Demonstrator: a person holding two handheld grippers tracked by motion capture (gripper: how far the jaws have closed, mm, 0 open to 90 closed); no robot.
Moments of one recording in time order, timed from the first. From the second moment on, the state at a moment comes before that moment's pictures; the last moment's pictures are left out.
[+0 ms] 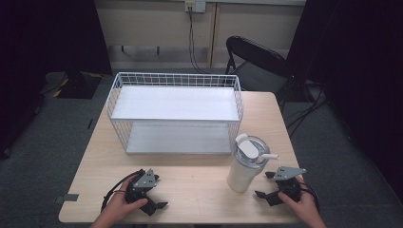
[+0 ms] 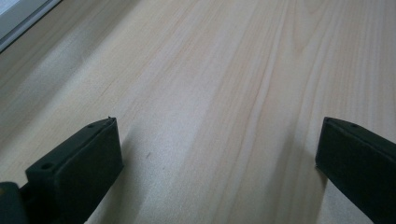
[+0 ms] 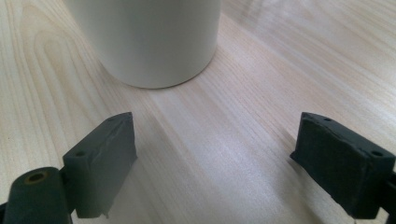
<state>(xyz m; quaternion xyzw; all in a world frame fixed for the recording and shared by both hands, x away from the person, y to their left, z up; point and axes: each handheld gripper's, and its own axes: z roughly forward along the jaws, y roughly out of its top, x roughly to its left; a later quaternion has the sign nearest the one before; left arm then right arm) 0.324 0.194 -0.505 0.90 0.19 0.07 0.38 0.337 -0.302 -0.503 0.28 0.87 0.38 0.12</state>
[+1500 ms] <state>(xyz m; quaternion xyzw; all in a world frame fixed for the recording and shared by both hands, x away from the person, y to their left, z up) 0.324 0.194 -0.505 0.90 0.19 0.07 0.38 0.341 -0.276 -0.456 0.25 0.85 0.46 0.10</state>
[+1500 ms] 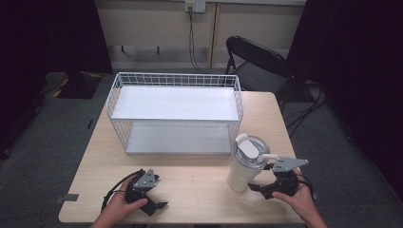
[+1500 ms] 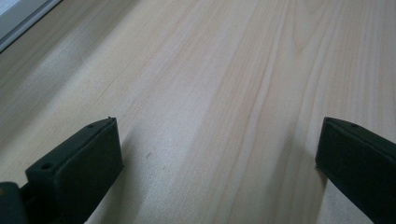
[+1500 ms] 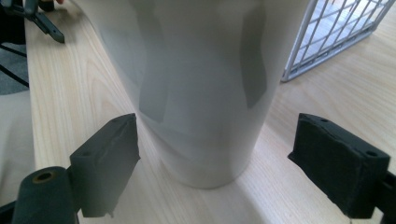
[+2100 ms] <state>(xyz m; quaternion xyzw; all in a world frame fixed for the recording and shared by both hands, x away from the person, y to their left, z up) 0.324 0.194 -0.505 0.90 0.19 0.07 0.38 0.345 -0.264 -0.453 0.24 0.83 0.50 0.09</state>
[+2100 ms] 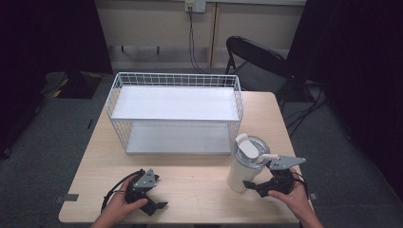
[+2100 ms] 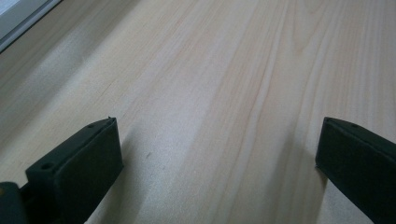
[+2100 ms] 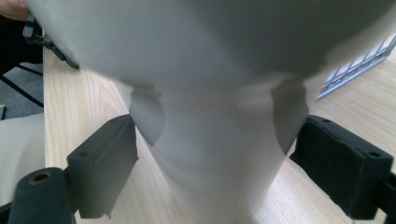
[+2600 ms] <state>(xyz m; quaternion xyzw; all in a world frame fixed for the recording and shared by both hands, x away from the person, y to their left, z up) 0.324 0.194 -0.505 0.90 0.19 0.07 0.38 0.348 -0.254 -0.456 0.25 0.80 0.54 0.10</state>
